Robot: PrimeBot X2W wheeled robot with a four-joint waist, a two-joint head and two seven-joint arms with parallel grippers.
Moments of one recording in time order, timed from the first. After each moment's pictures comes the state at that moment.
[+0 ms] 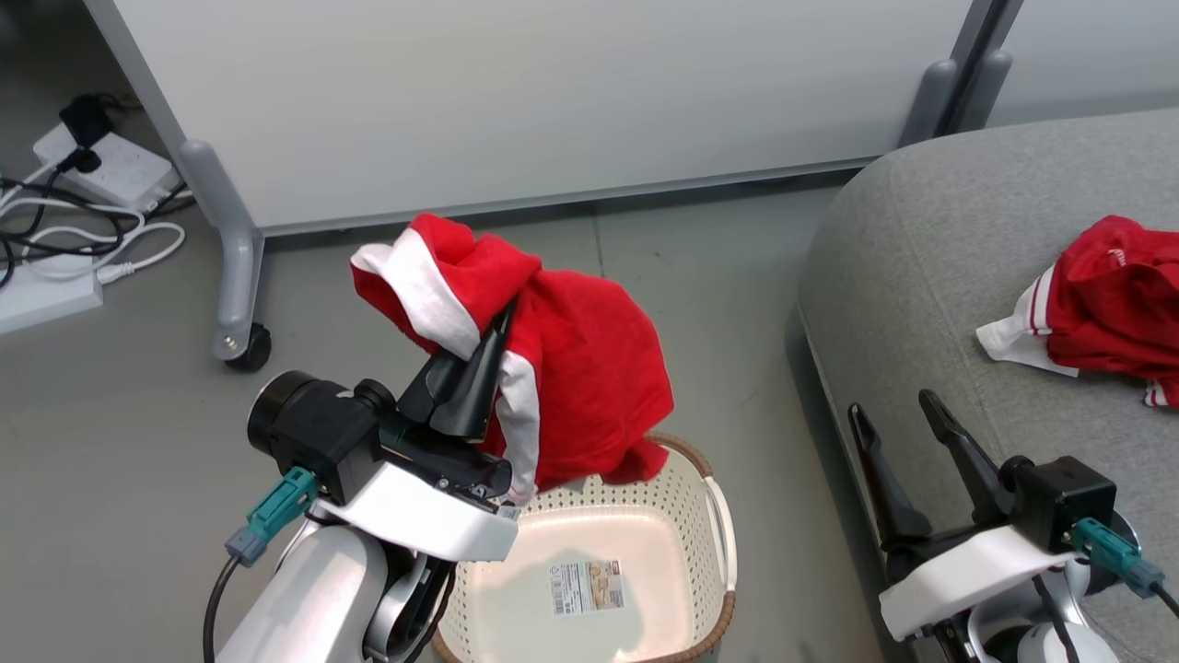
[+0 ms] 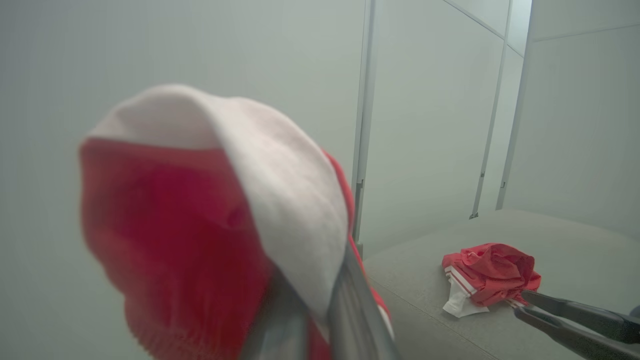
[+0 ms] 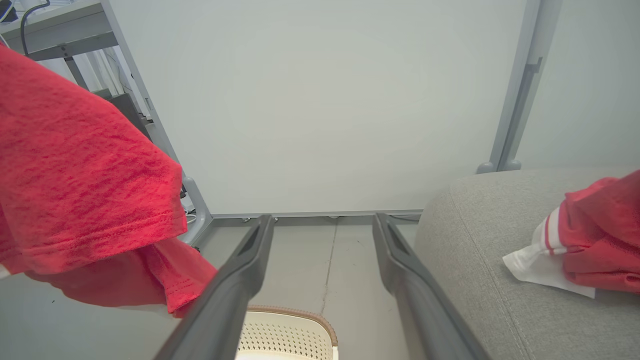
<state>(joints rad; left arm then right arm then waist) -0.32 0.17 -0.45 0.01 -0.41 -0.01 -0.24 -0.07 -0.05 0.11 0.04 0.21 0.13 -0.04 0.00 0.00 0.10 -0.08</state>
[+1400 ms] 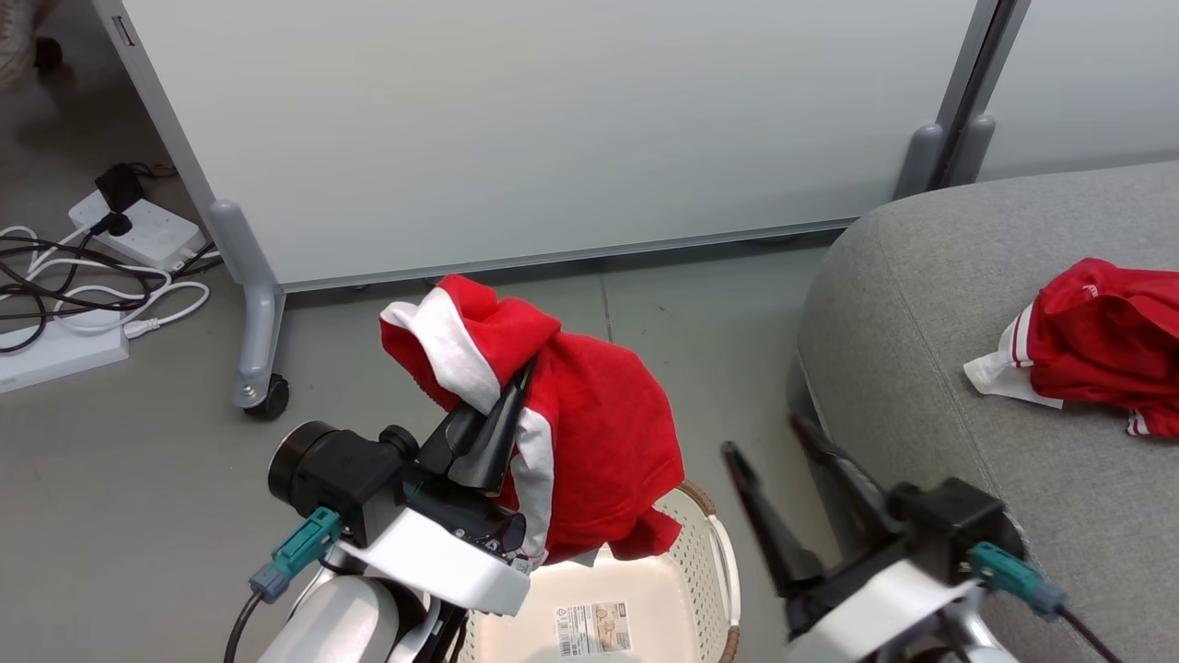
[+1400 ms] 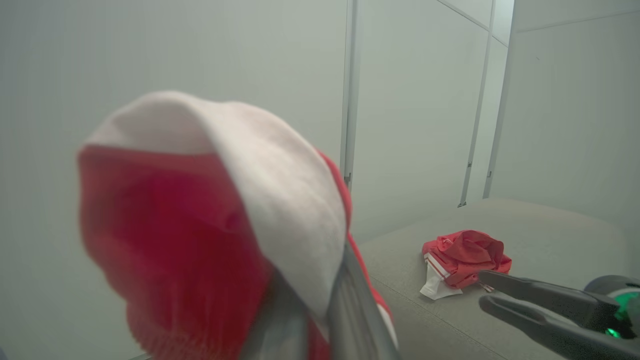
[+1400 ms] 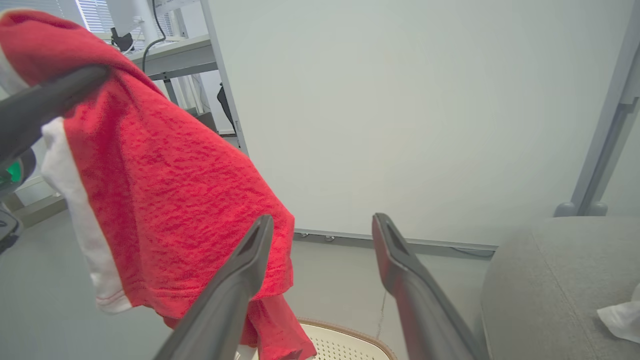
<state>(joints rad) -0.23 0.20 -0.50 -0.04 -0.43 0.02 -0.19 -0.03 -0.05 0.29 -0.07 0.24 0.13 0.01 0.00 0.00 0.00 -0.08</state>
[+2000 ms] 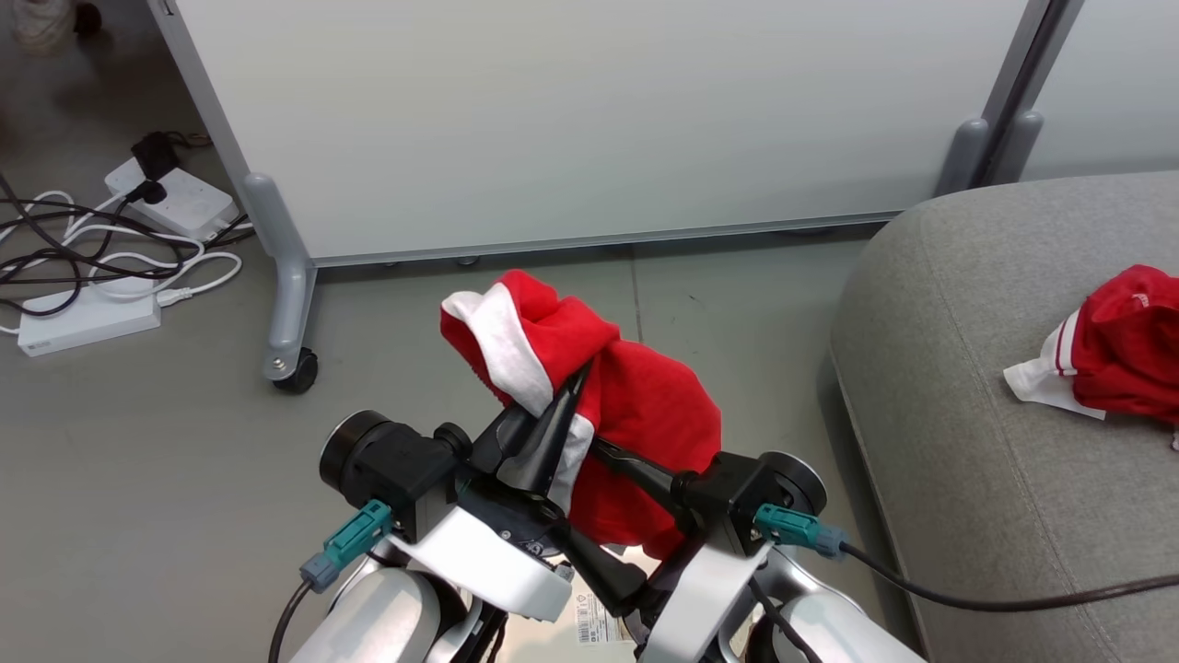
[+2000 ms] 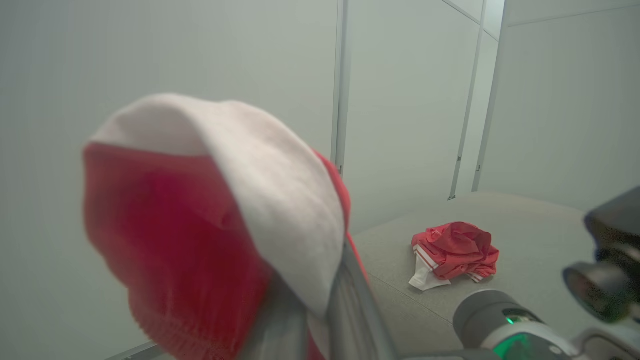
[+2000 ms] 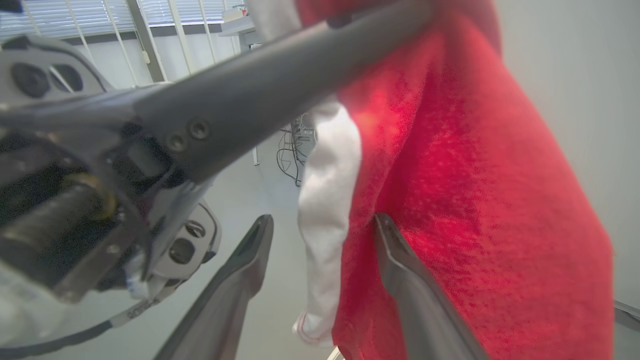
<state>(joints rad) -0.28 0.17 -0.56 -0.01 -0.43 0.00 -0.19 -0.33 -0.05 0.71 0.12 0.37 0.13 0.01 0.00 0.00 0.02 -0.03</state>
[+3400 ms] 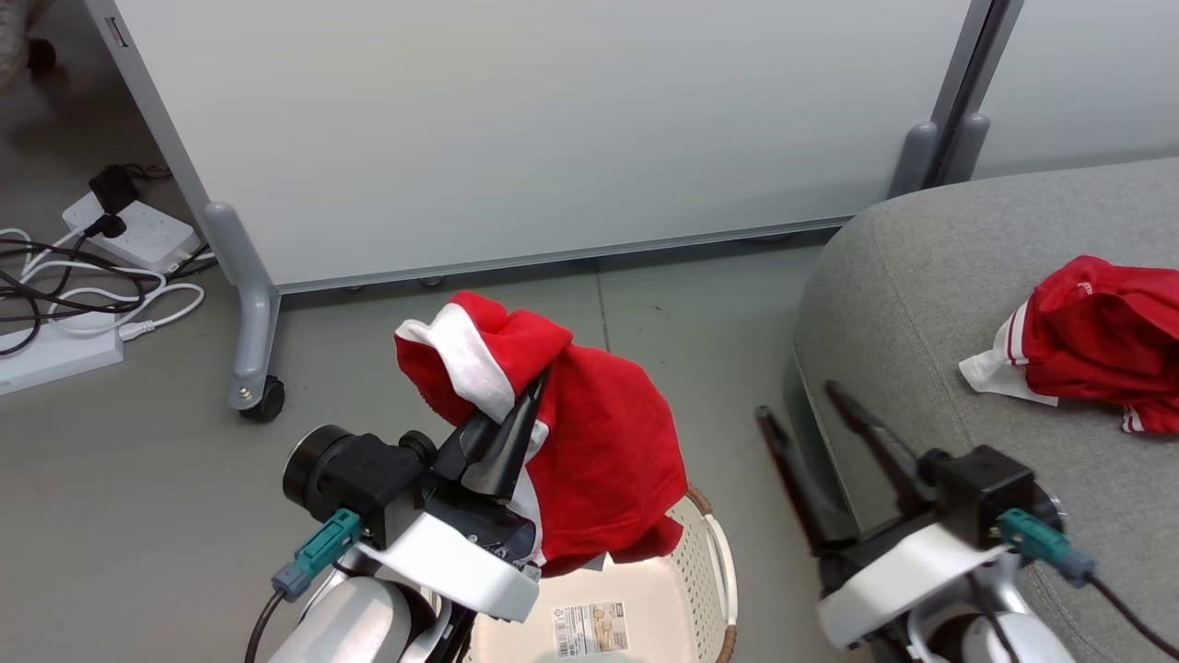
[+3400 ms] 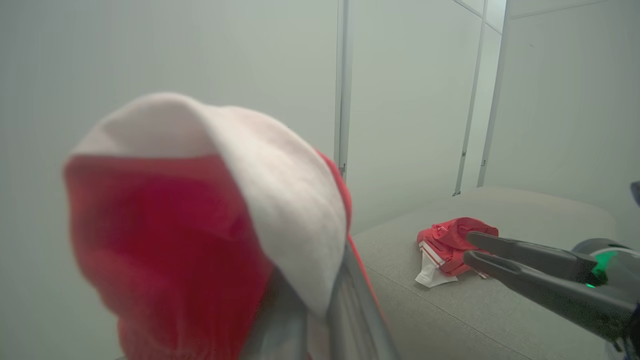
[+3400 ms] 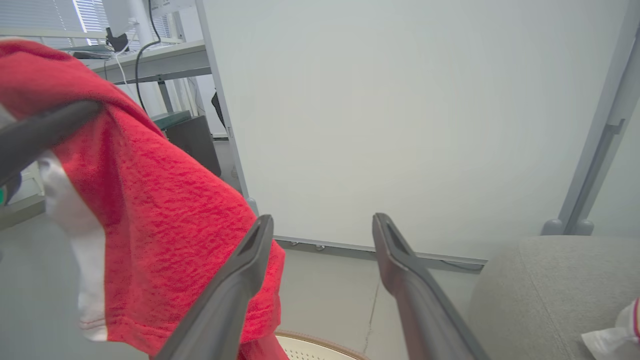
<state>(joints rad) -0.26 0.21 -0.55 0.00 -0.44 0.03 -0.21 -0.10 -0.06 0.28 -0.01 0.23 0.13 0.00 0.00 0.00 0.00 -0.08</state>
